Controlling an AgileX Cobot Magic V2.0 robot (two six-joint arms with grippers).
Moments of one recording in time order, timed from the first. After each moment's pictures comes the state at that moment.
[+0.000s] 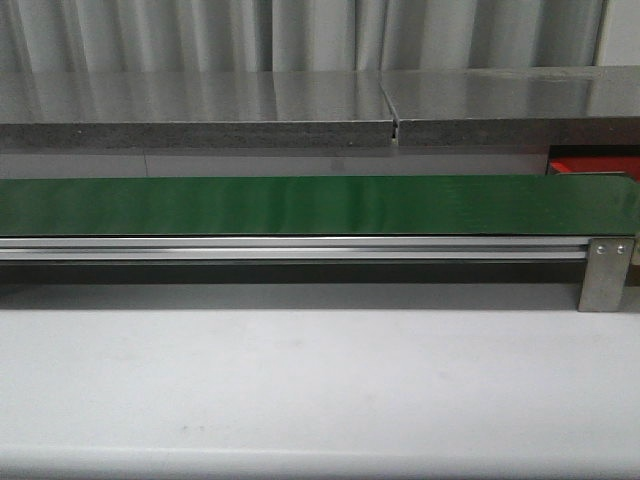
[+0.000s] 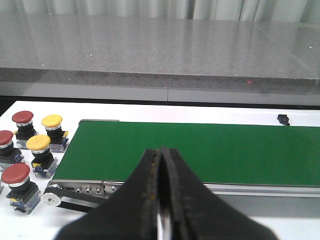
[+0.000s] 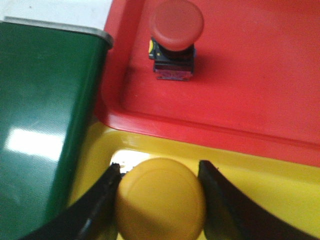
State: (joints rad) left arm -0.02 0.42 -0.41 -0.18 0.27 0.09; right arm -0.47 1.74 -1.18 0.64 0.56 -0.93
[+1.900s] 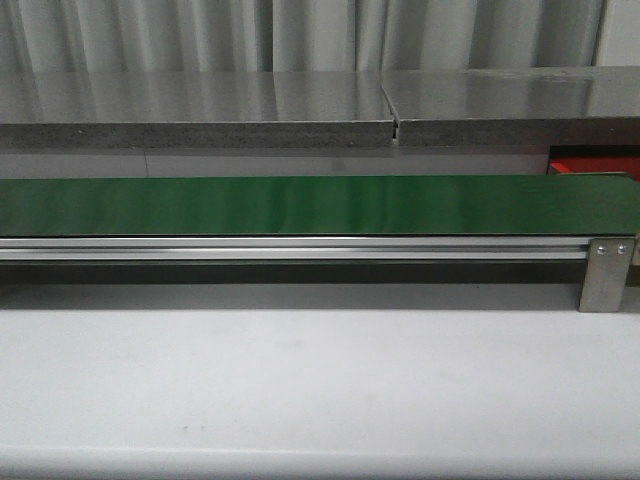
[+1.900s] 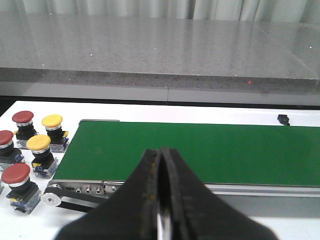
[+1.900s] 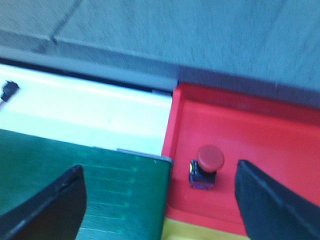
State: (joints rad) left arm -0.02 0.42 -0.41 -0.18 0.27 0.09; right arm -0.27 1.26 -1.01 0.78 0.36 -0.94
